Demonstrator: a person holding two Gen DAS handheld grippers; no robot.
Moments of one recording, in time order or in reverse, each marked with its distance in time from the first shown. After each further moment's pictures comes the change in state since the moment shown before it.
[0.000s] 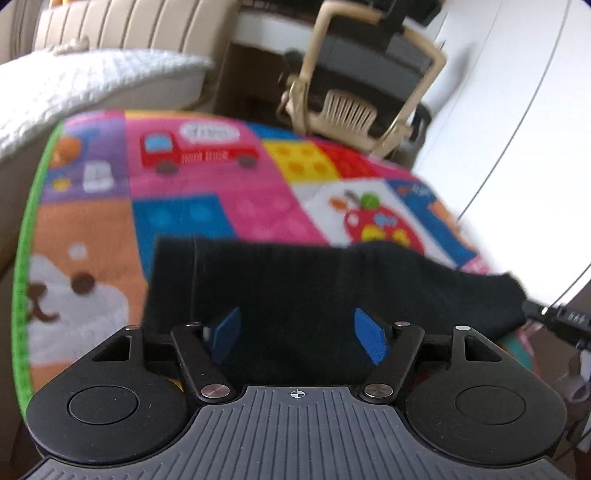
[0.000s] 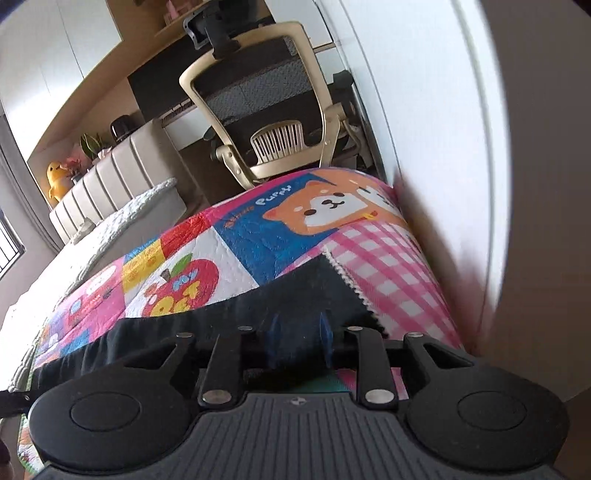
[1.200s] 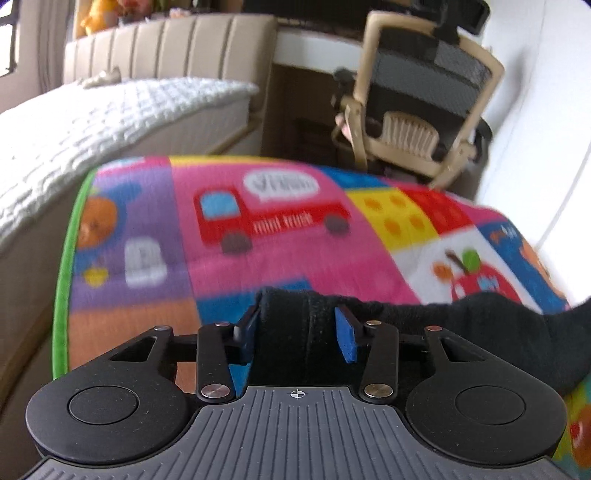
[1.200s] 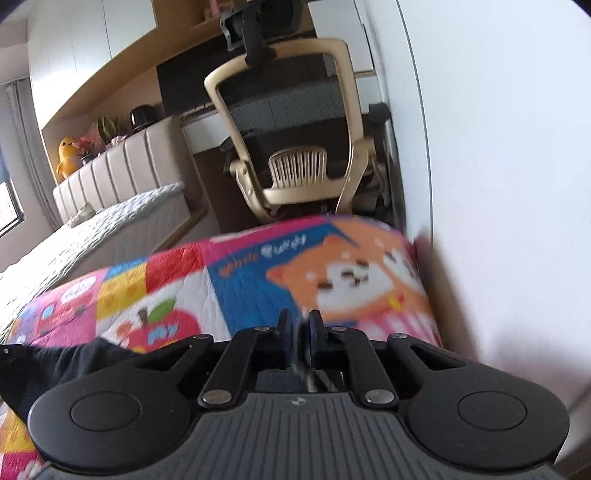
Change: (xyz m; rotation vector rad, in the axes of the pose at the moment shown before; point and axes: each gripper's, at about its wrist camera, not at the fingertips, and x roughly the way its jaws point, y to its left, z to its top) left arm 0.050 0.046 0.072 0.044 -0.102 0.204; right arm 0.069 0.021 0.066 -0.173 -0.083 -0.011
